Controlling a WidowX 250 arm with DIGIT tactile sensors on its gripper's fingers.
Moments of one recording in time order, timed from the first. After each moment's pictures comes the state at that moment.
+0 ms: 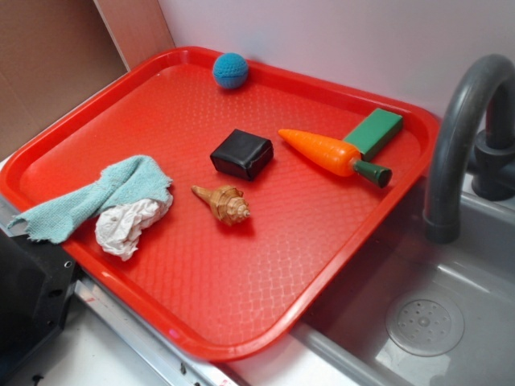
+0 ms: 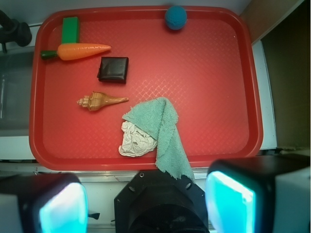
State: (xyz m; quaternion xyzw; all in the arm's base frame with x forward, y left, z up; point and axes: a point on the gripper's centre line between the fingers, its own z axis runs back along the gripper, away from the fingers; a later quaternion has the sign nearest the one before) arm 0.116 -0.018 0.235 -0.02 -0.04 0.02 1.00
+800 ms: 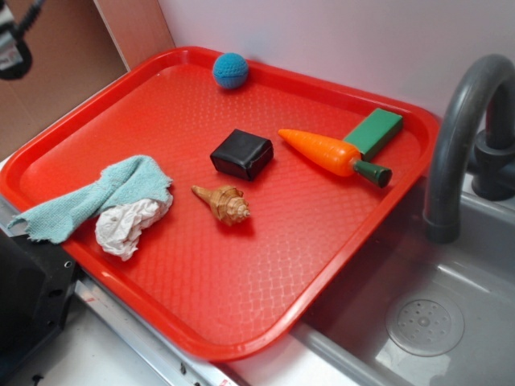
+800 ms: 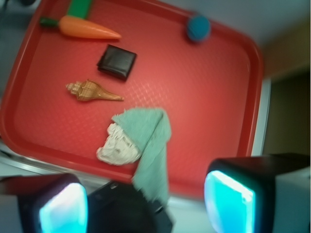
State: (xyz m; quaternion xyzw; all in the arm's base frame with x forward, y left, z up) arm 0.142 -0.023 0.207 0.07 -0.04 -0.19 0.98
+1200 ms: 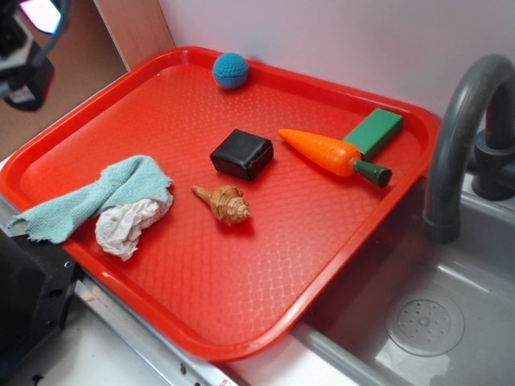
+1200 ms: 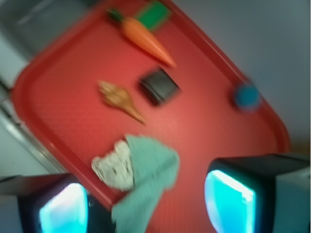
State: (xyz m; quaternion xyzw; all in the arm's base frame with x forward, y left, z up) arm 0.156 -0.043 0.186 0.04 -0.09 -0.43 0.90
